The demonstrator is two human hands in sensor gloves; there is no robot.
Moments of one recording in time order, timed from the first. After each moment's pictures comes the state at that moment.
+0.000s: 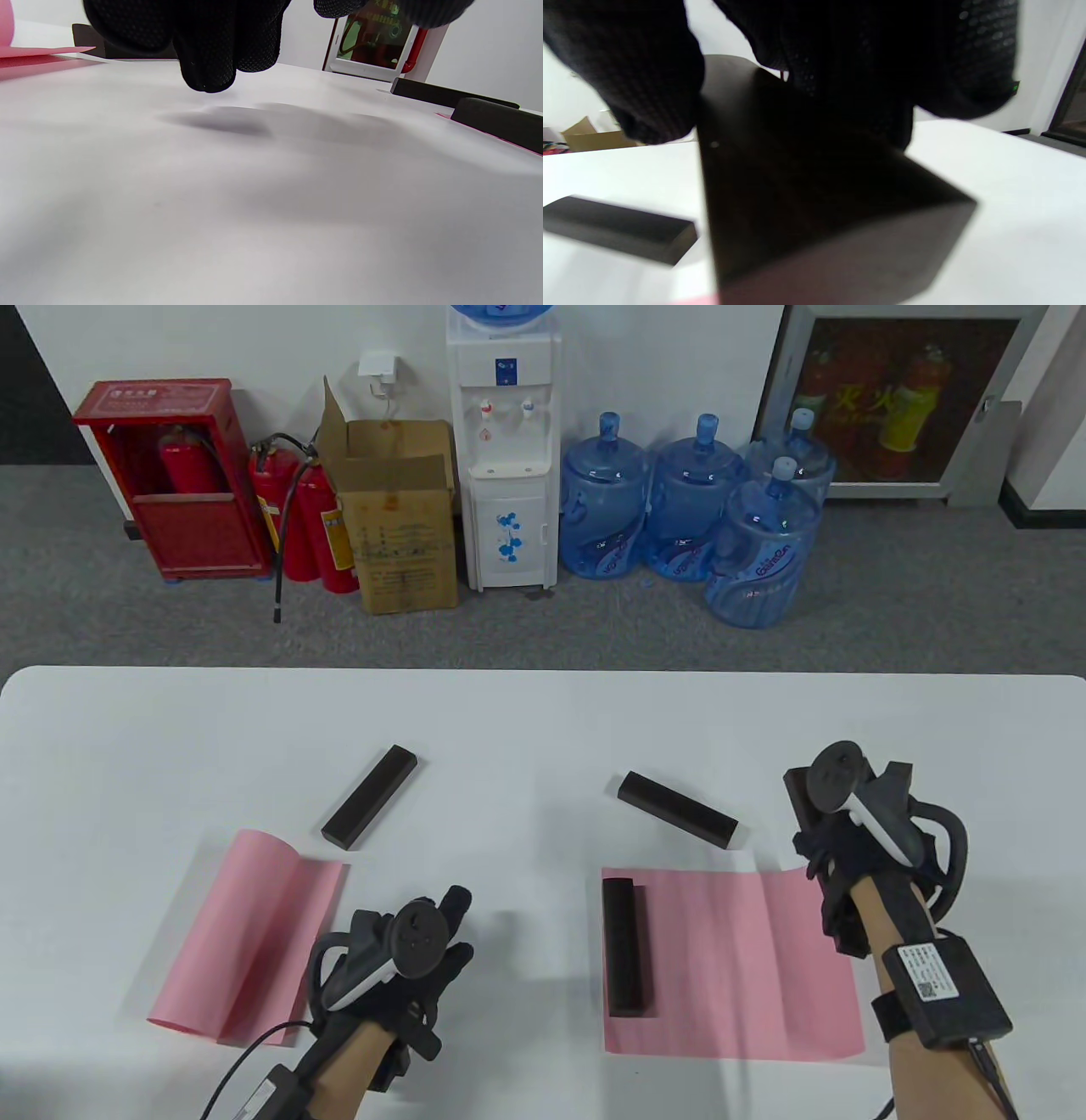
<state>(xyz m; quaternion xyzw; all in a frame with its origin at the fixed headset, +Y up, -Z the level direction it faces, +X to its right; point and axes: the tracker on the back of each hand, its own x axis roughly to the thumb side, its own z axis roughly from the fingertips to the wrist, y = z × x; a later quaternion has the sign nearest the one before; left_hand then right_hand) -0.186 -0.756 -0.308 -0.10 -0.10 0.08 0.99 0.269 -0.640 -0.371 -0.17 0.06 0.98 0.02</state>
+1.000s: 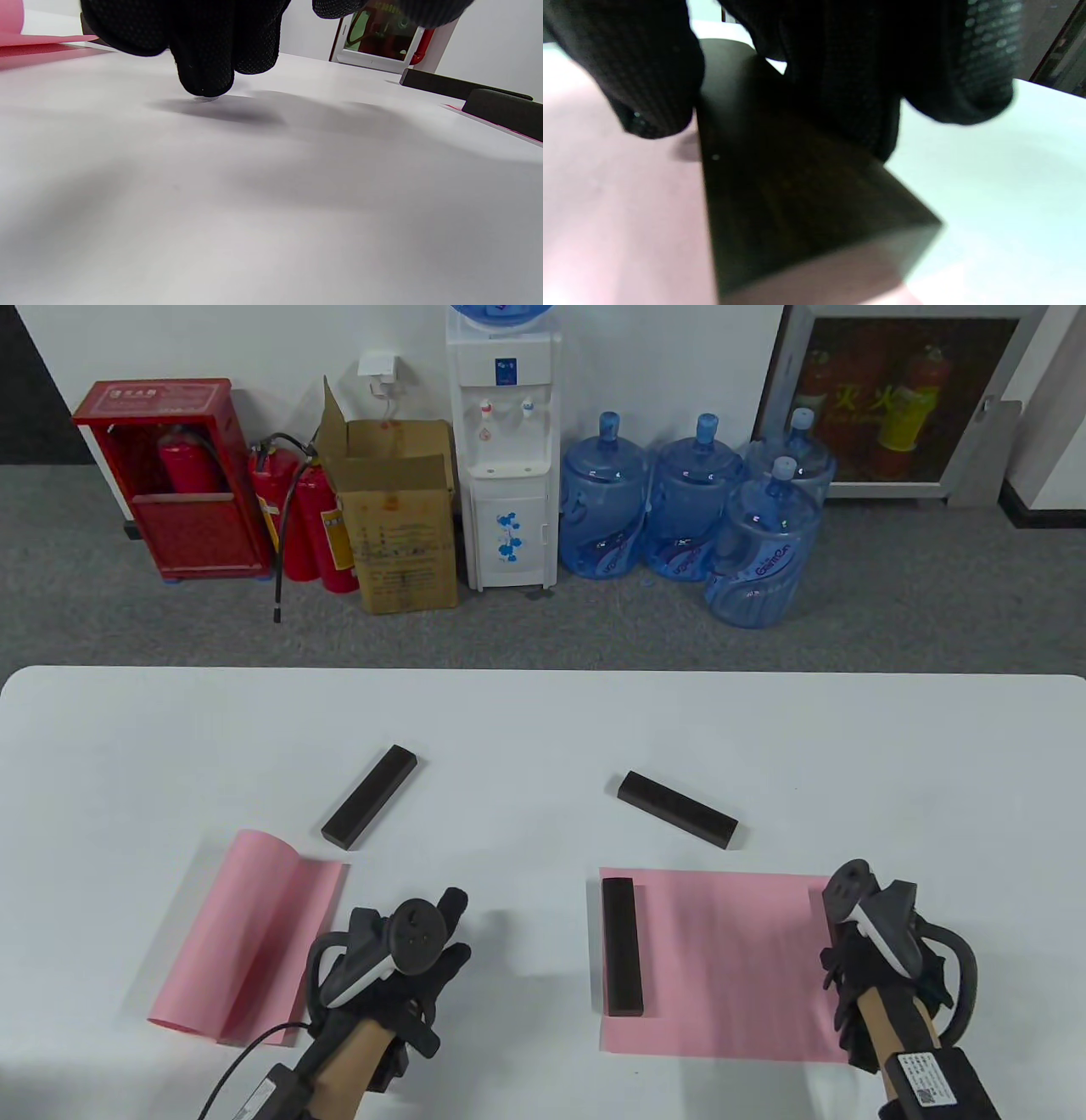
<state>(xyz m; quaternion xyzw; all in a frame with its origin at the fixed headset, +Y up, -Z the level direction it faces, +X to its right) -0.189 -0.757 -0.310 -0.12 -0.09 0.07 0.99 0.315 -0.753 -0.325 -0.27 0.15 0.95 -0.04</state>
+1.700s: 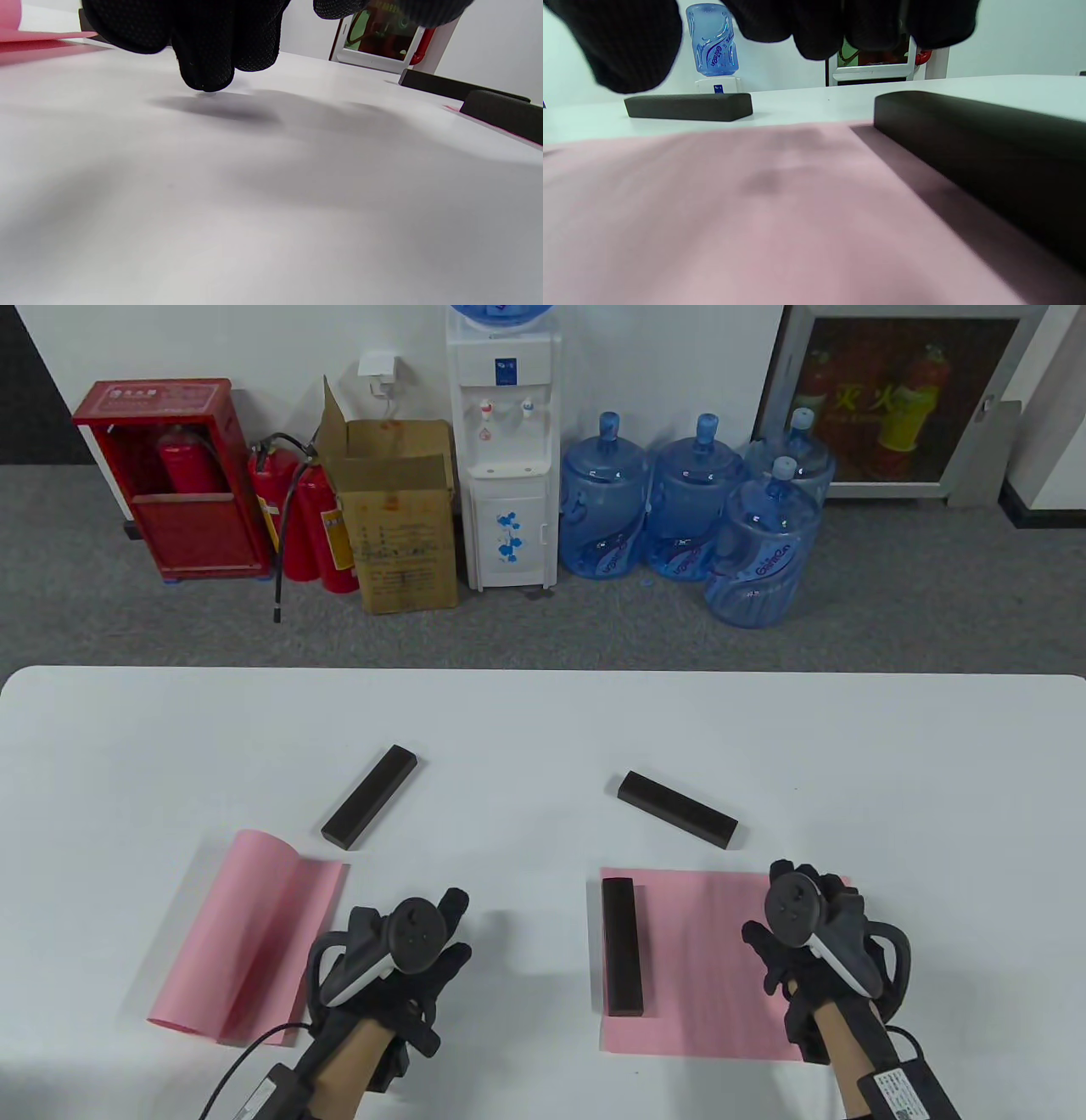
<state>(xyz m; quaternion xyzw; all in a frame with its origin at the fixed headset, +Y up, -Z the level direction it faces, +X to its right) -0.190 -0.751 -0.310 -0.12 -0.09 0.08 0.99 0.255 -0.748 -0.320 -0.09 0.02 1.00 0.03</state>
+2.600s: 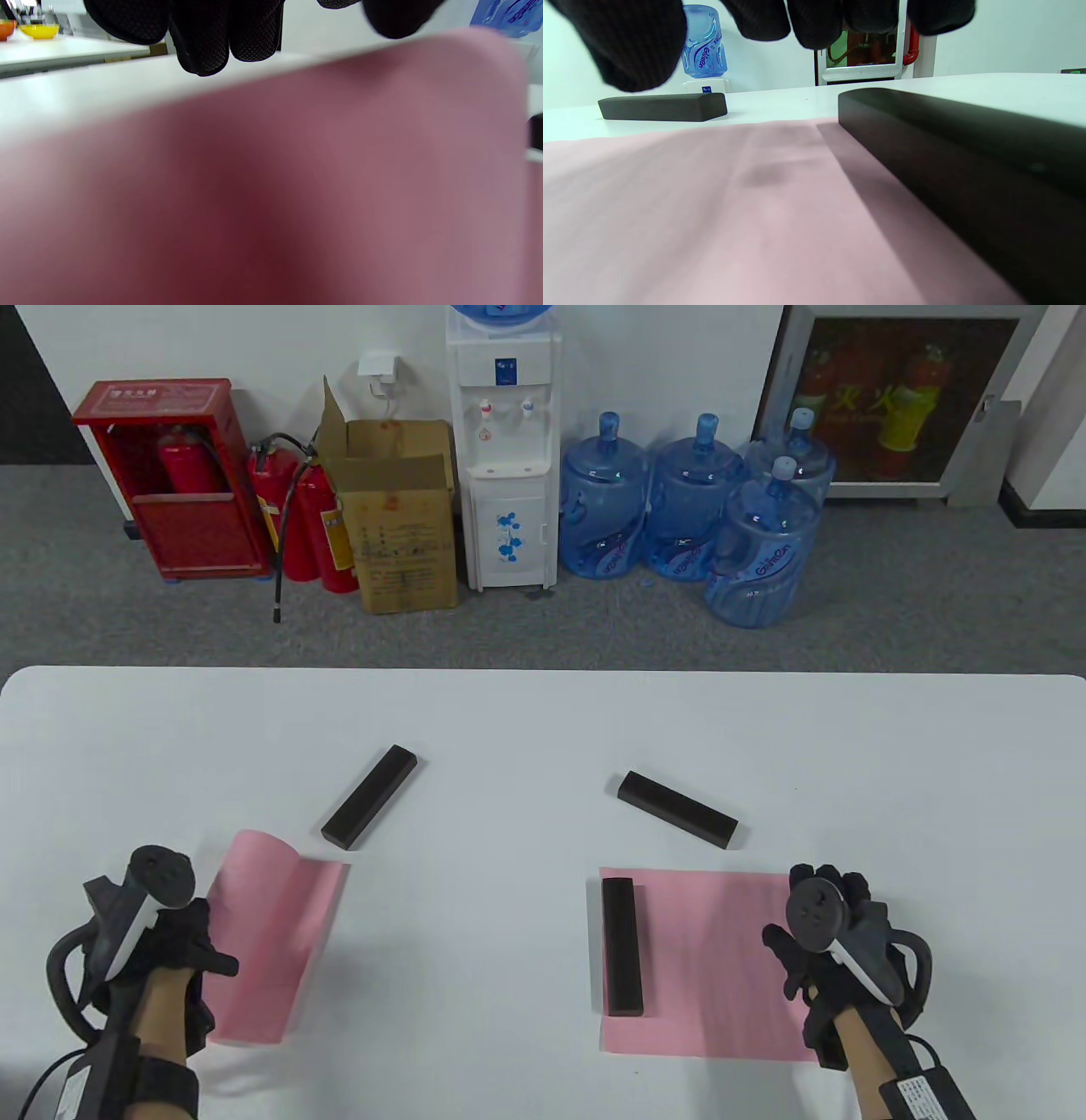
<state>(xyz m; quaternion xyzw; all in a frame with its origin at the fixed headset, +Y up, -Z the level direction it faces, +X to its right) -0.415 -0.720 -0.316 -0.14 0.28 0.06 0.95 0.273 -0.749 -0.316 -0.10 0.02 0.99 0.04</state>
